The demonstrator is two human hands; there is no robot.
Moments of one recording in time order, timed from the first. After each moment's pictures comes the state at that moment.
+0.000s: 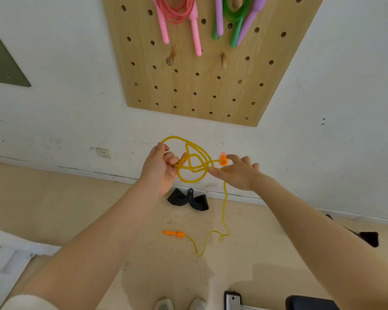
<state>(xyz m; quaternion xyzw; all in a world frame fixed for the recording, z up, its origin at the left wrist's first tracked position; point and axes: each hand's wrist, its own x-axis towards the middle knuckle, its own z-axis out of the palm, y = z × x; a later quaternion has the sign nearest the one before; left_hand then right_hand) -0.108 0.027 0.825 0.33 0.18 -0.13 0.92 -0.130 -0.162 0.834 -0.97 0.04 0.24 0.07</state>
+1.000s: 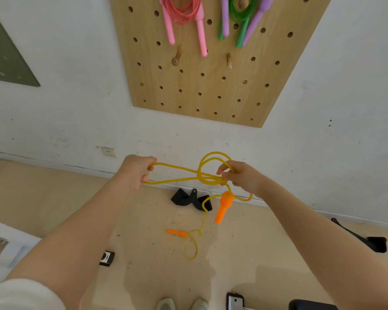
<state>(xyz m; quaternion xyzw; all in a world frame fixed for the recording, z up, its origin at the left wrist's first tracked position) -0.083 0.087 0.806 0.74 0.22 -0.16 0.62 -0.135 -0.168 0.825 -0.90 0.02 0.20 0.38</state>
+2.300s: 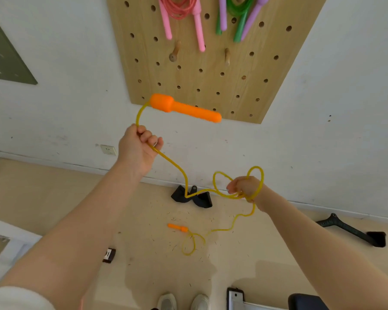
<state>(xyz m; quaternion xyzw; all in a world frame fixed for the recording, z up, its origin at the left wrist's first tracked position) -0.088 0.065 0.851 0.38 0.18 -0.05 0.90 -0.152 -0.178 0.792 -0.81 0.28 0.23 0.46</state>
